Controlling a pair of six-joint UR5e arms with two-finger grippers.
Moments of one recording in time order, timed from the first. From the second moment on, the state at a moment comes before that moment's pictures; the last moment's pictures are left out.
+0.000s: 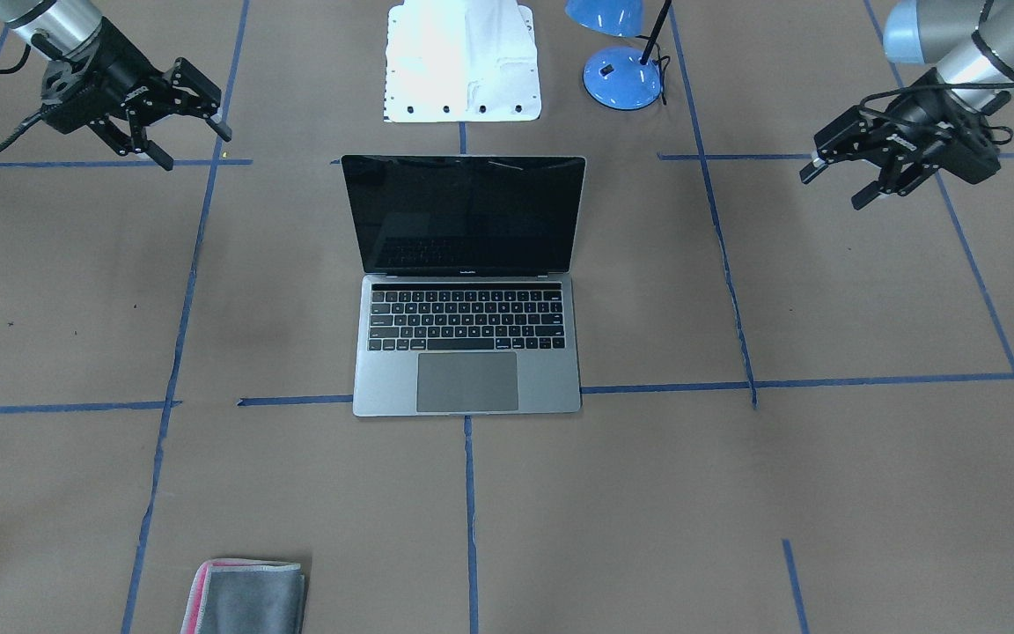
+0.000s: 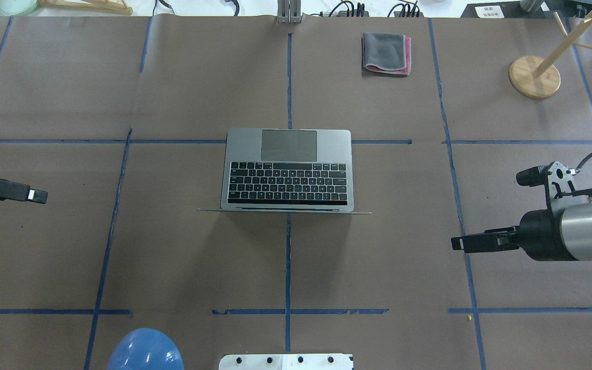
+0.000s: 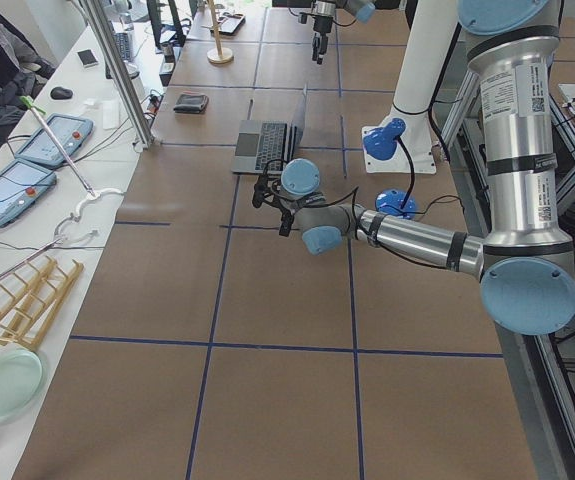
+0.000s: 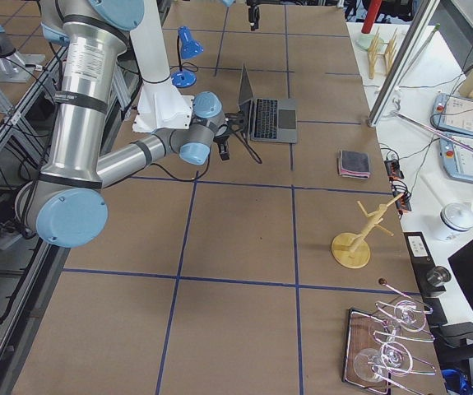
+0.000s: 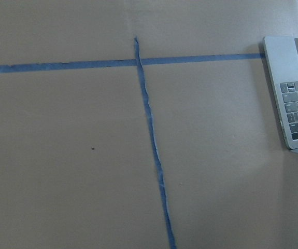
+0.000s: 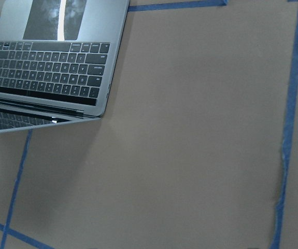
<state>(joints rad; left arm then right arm) -0.90 -1.40 -1.92 -2.50 -2.27 -1.01 0.52 -1.80 2.18 -0.78 1.89 1.20</state>
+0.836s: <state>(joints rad) -0.49 -1.47 -2.01 -2.51 -1.86 -1.30 0.23 -1.66 2.20 -0.81 1.52 1.41</state>
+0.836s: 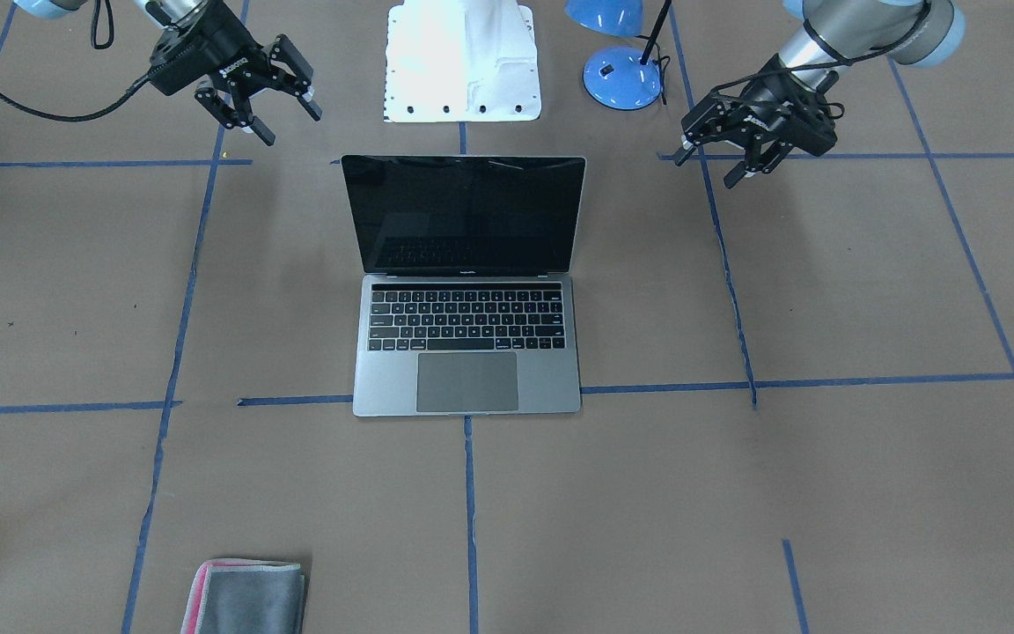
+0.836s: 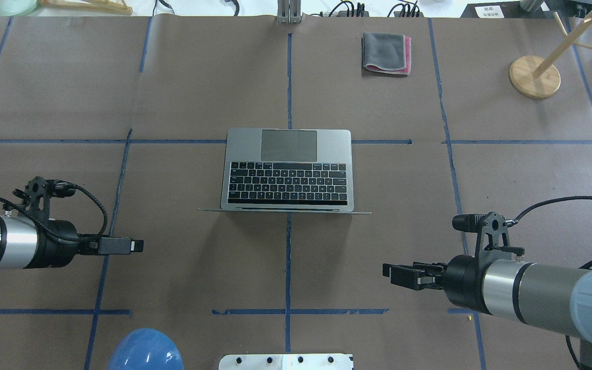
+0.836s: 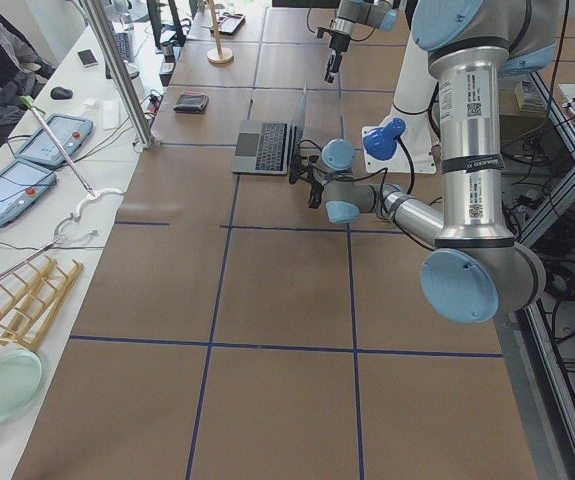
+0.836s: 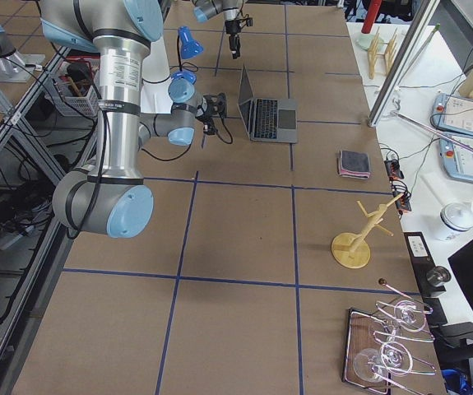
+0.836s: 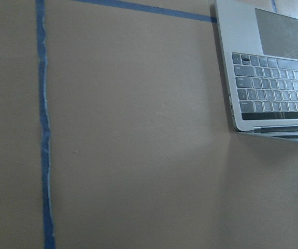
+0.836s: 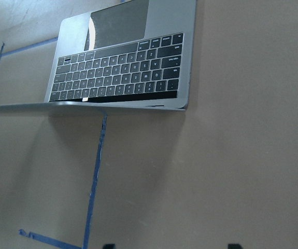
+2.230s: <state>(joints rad) -0.42 -1.75 -2.01 -2.39 -1.80 -1.42 0.21 -1.45 2.16 -0.97 1.48 1.45</state>
